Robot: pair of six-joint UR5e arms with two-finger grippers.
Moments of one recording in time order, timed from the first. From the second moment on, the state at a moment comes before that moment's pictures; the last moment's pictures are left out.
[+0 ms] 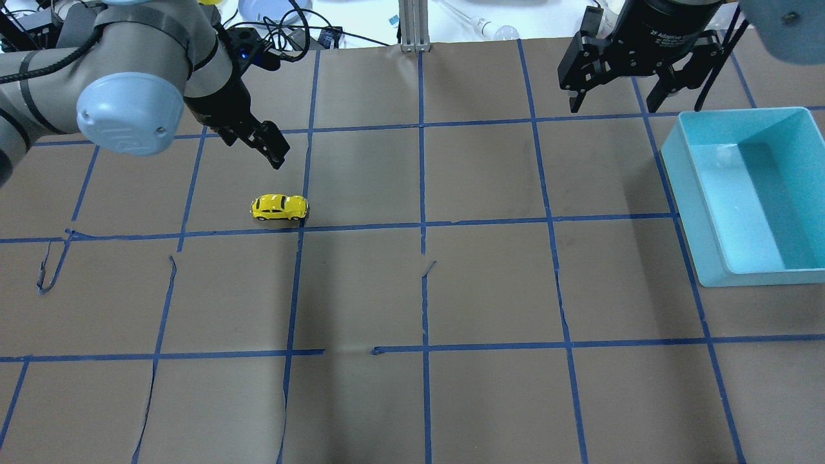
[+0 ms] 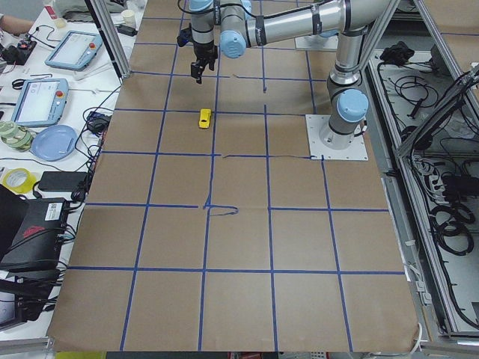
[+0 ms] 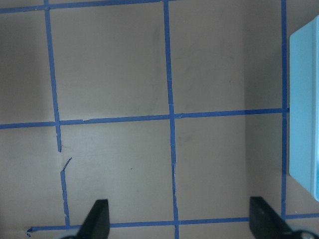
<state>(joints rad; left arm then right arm) -1.56 -1.80 -1.62 -1.26 1.58 0.61 1.57 -1.52 1.45 -1.55 -1.56 0.04</state>
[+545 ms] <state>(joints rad) -1.56 -1.89 -1.68 -1.10 1.58 1.10 1.57 -1.52 1.45 -1.55 -1.56 0.04</state>
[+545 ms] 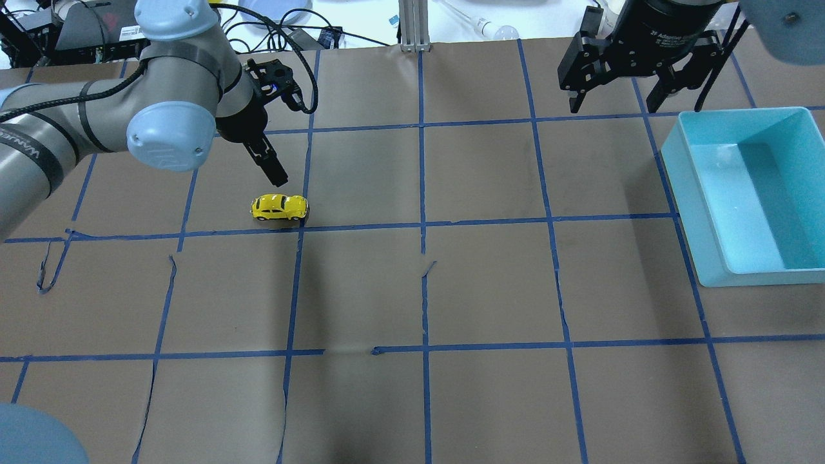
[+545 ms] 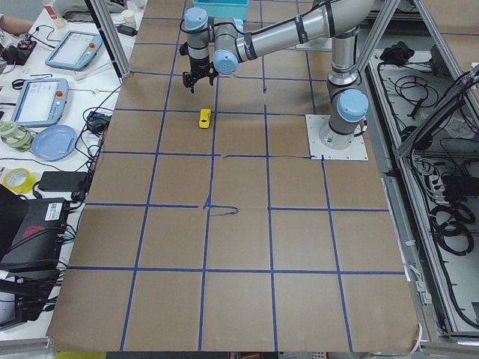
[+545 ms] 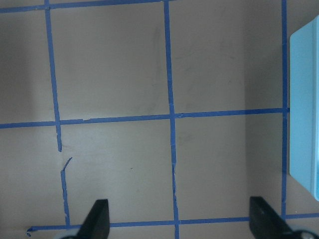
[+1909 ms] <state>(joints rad) -1.53 -2.01 -1.79 -0.93 1.65 1.61 1.57 -1.52 1.45 -1.55 -1.56 0.05</state>
